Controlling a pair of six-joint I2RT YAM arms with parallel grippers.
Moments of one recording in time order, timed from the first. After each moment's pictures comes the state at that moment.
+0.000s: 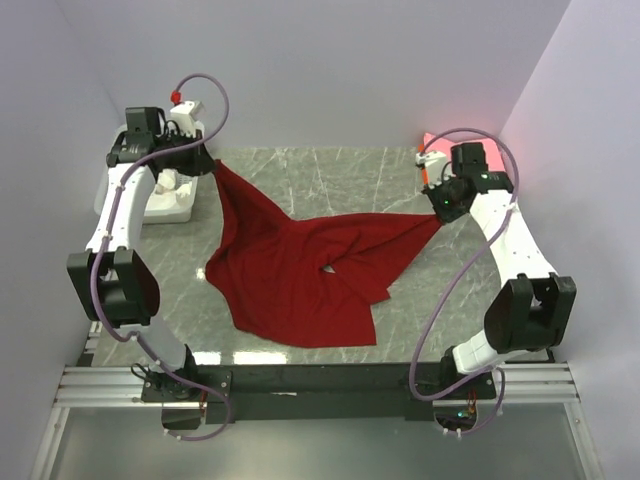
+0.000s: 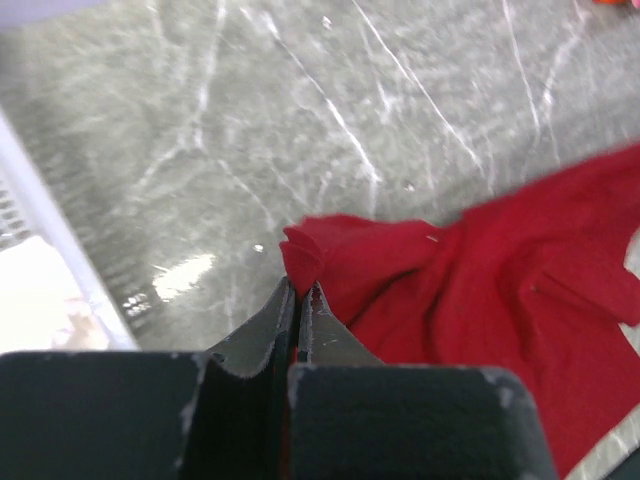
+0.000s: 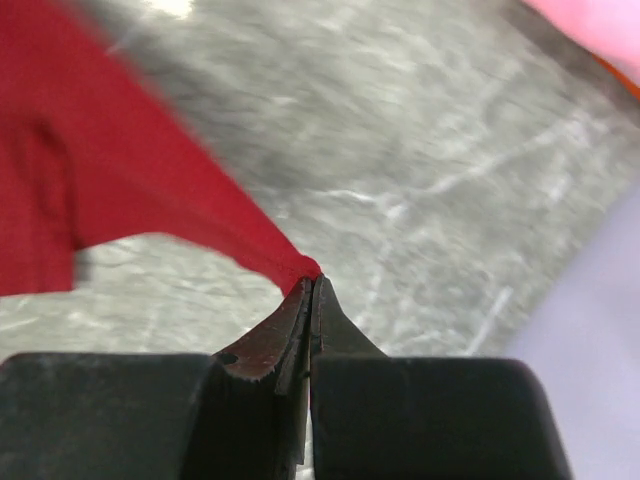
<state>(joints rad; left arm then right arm) 0.09 1.71 1.68 -0.67 0.61 0.15 0.05 1.51 1.40 -0.90 -0.10 -0.49</state>
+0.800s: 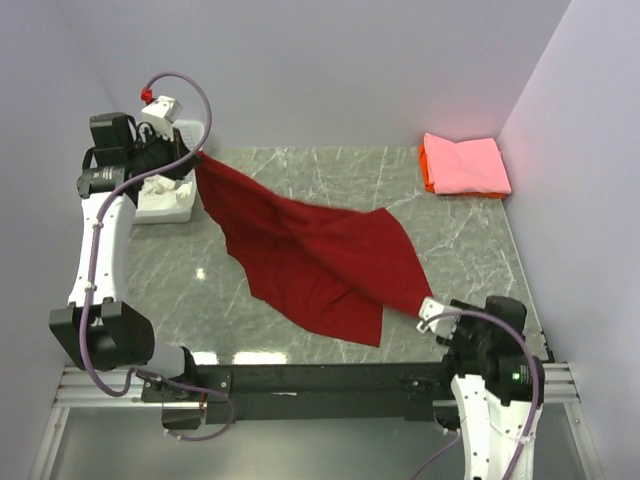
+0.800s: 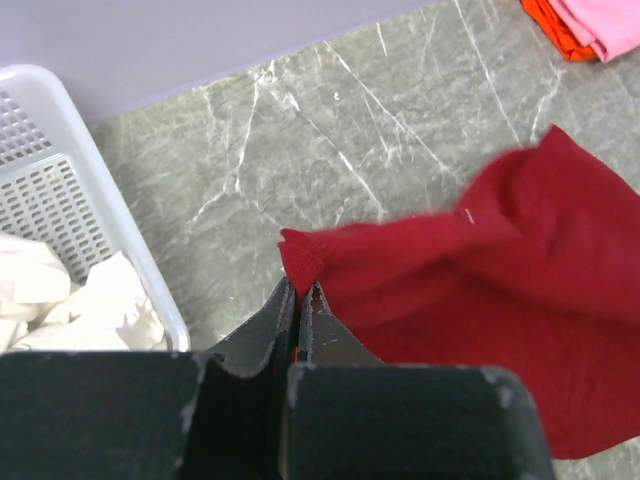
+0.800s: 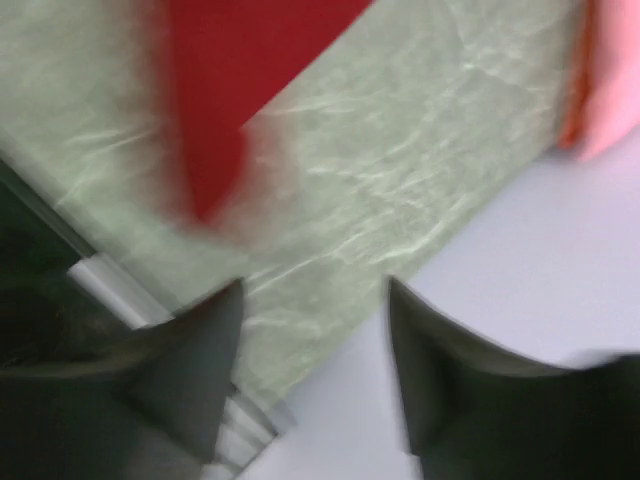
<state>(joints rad) 0.15 1.44 1.55 -0.57 0.64 0.17 -0.12 0.26 0.69 -1.28 -0.19 -1.26</state>
